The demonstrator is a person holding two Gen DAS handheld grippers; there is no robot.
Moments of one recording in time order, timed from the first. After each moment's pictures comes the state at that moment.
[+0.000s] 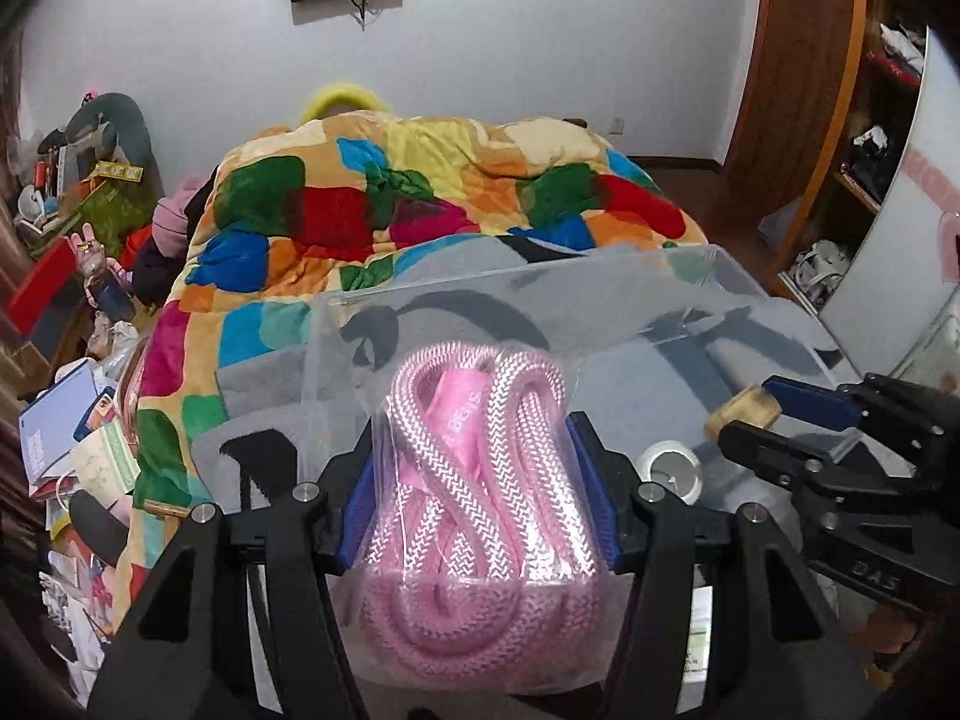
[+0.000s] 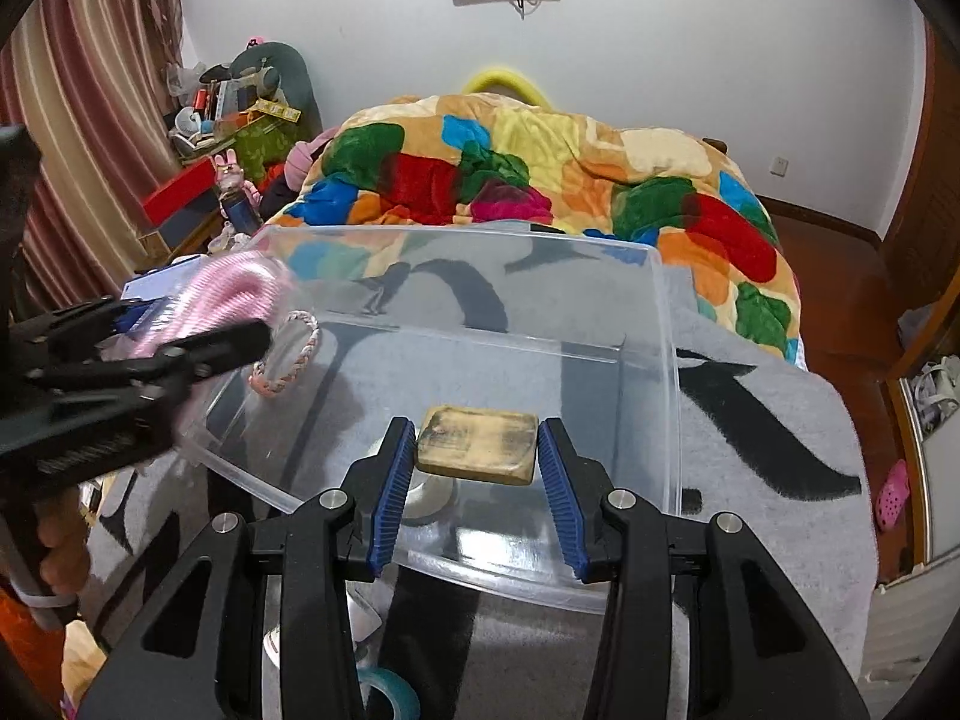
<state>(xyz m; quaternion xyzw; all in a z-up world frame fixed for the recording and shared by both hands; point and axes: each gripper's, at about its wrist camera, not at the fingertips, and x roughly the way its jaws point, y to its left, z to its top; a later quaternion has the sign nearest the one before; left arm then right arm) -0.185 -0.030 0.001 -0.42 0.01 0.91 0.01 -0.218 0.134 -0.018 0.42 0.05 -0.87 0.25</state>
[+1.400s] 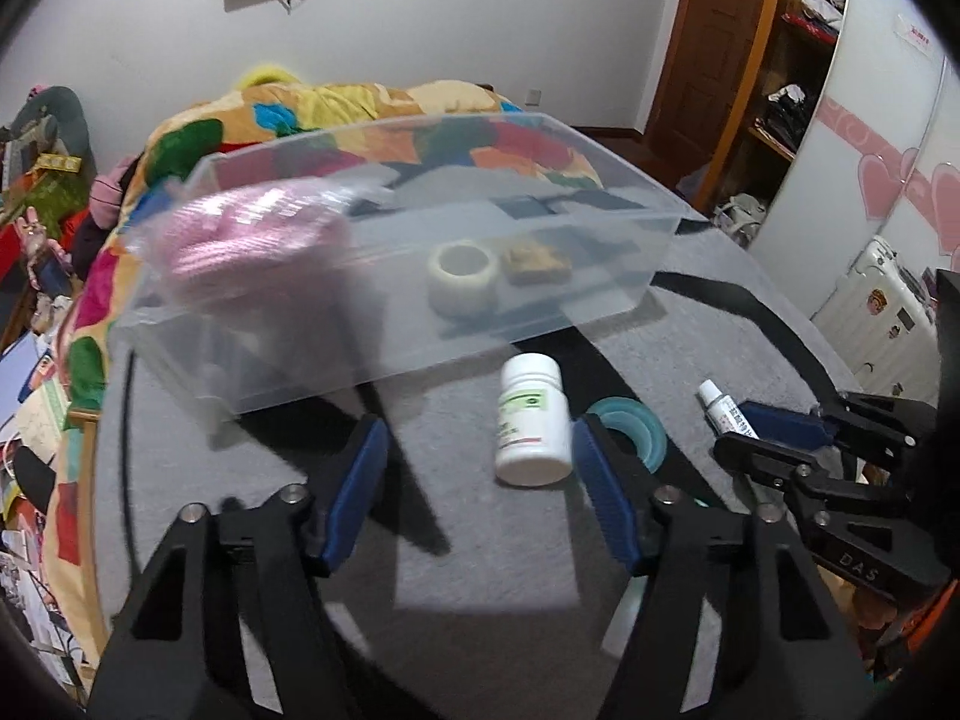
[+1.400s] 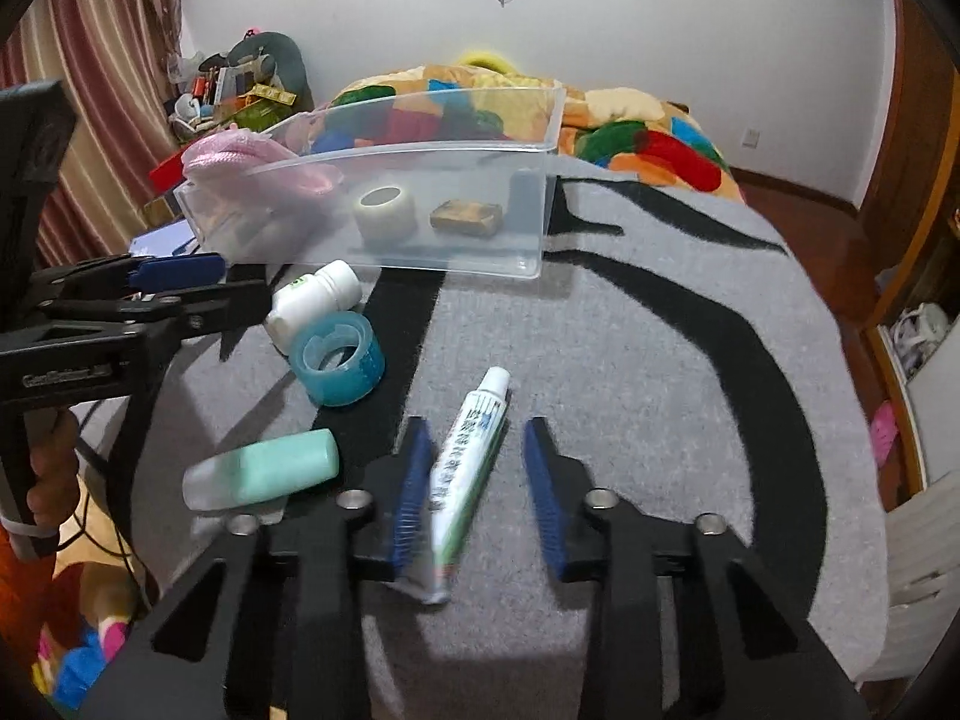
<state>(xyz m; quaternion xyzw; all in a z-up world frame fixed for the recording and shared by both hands) -0.089 0.029 -0.039 -0.44 0.00 0.89 0.10 -0.090 0.208 -0.060 0.43 0.05 -0.87 0.24</state>
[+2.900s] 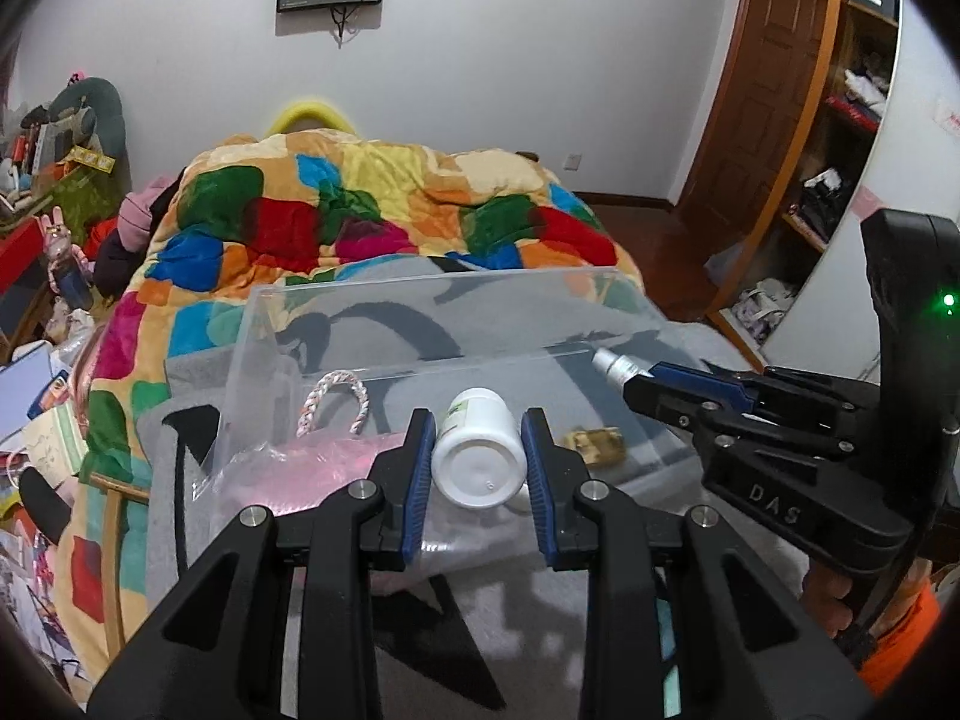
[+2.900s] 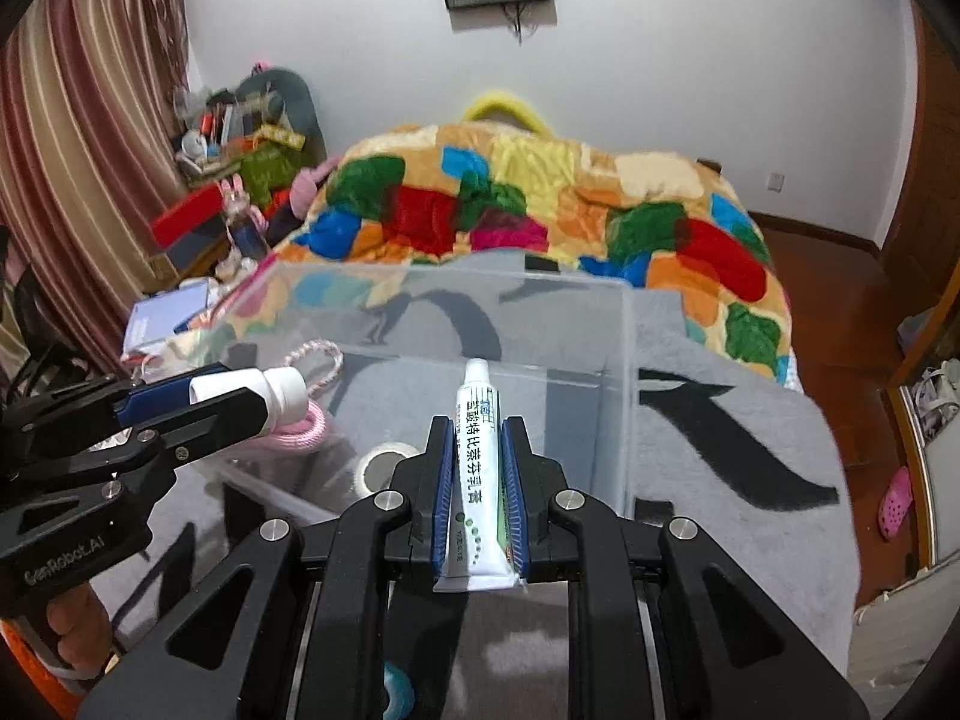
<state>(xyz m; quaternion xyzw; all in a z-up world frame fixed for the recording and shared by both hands) -0.155 -0.005 0.013 -0.39 -0.04 0.92 0.06 -0.217 0.144 -0.002 0.40 0.04 -0.88 0.25</state>
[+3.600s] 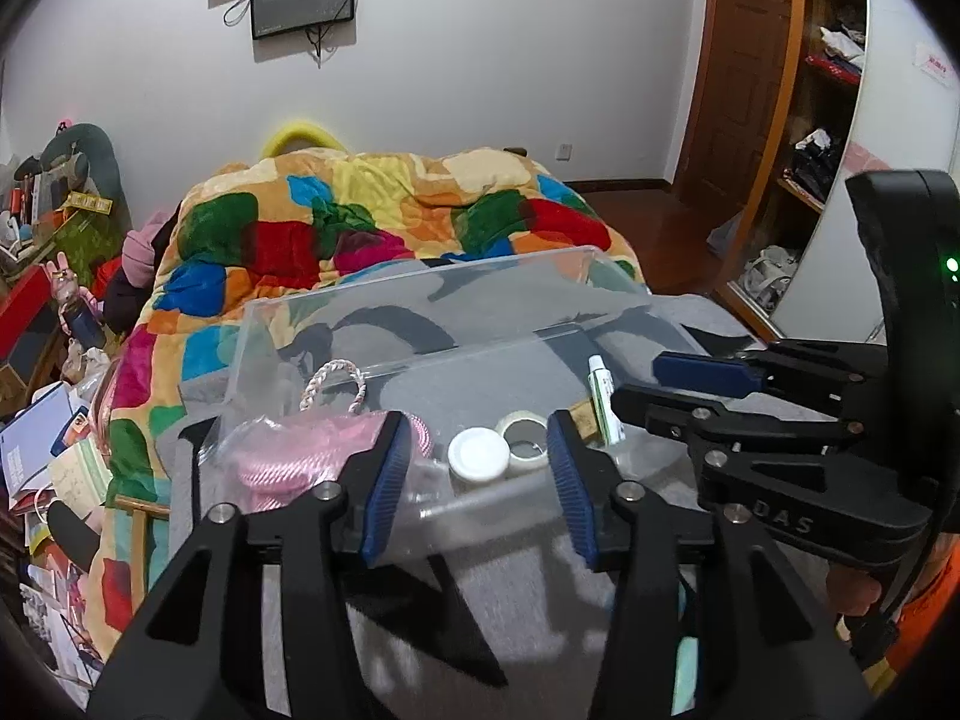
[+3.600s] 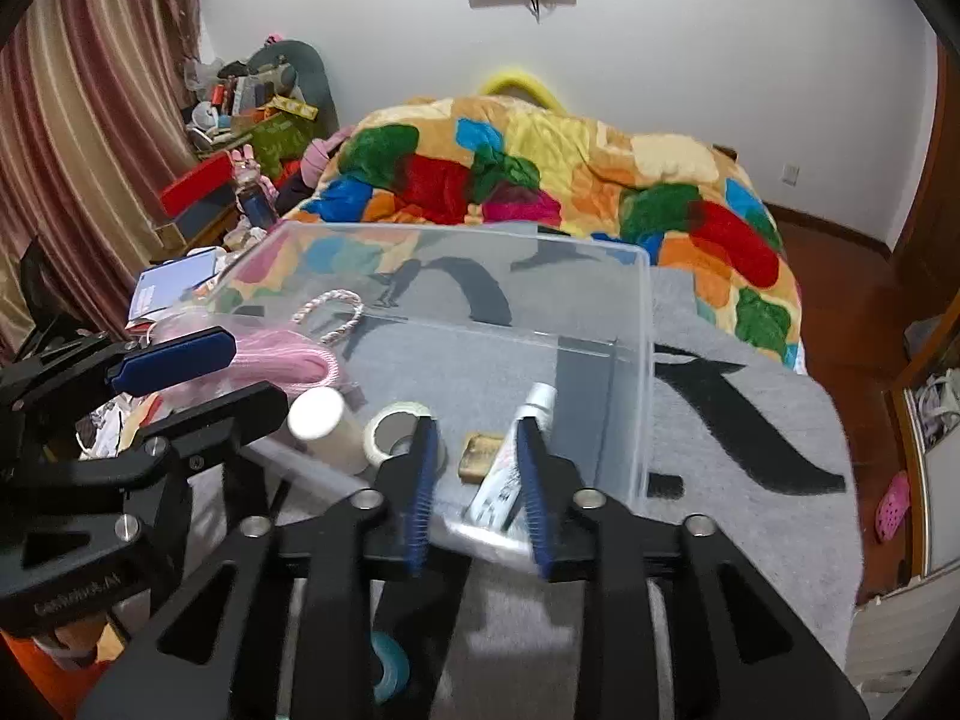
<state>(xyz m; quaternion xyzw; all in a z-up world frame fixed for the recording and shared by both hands) -0.131 0.014 0.022 -0.38 0.01 0.92 0.06 -0.201 0.149 -0.005 0.41 0.06 -0.87 0.27</state>
